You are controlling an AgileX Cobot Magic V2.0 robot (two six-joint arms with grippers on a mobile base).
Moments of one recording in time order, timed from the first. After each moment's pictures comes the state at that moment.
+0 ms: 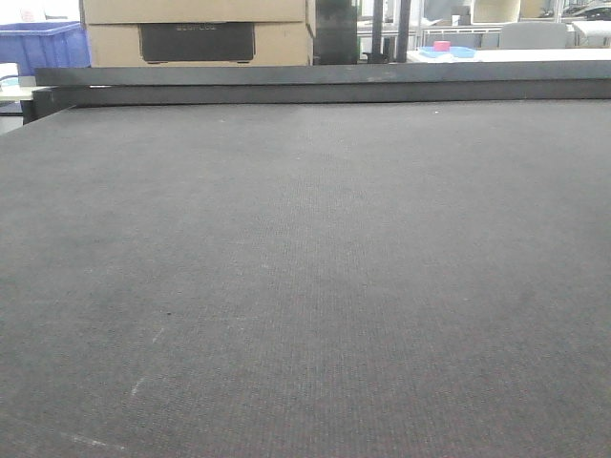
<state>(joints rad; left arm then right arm) -0.05 0.41 -0.75 -0.02 0.49 0.03 0.03 0.47 -0.81 0.11 0.67 -0.02</state>
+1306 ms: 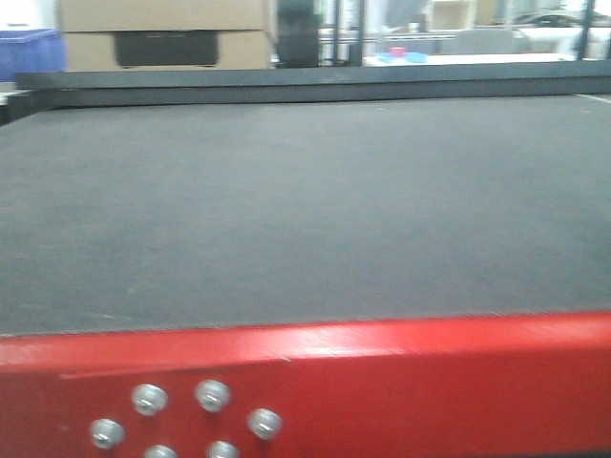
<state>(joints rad) -0.05 0.41 -0.75 -0.02 0.49 0.03 0.03 0.47 -0.81 0.11 0.67 -0.02</state>
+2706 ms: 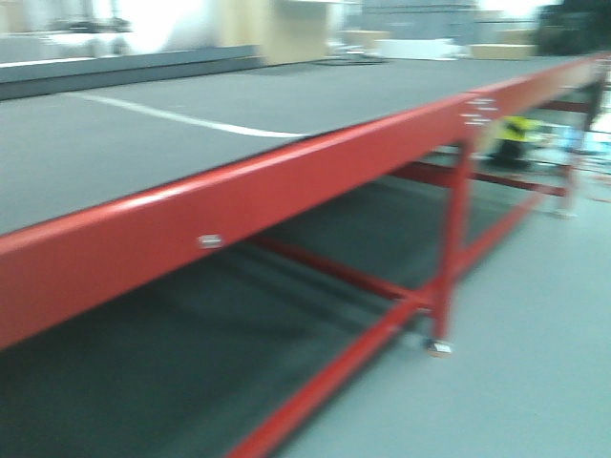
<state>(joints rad) -0.05 0.41 -0.75 -0.02 0.49 0.03 0.03 0.47 -0.81 0.11 0.67 -0.02</state>
